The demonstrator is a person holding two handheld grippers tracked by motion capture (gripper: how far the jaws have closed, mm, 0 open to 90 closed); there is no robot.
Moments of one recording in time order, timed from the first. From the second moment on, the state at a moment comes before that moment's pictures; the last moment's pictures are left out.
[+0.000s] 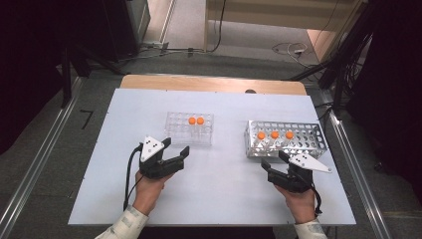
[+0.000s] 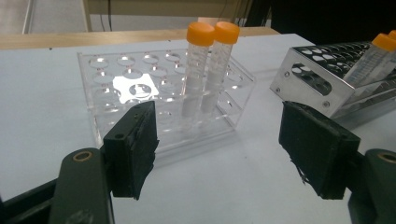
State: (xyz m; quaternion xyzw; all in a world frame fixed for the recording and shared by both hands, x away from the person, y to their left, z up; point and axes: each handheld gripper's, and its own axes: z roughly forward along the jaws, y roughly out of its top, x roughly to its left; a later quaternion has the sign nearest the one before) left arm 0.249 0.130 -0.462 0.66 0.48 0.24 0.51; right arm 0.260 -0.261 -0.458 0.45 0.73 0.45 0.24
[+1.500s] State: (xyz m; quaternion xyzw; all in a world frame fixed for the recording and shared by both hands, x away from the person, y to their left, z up) left arm 0.218 0.143 -0.483 0.67 0.49 0.23 0.51; right arm 0.290 -0.289 -0.461 0.49 0.70 0.43 0.30
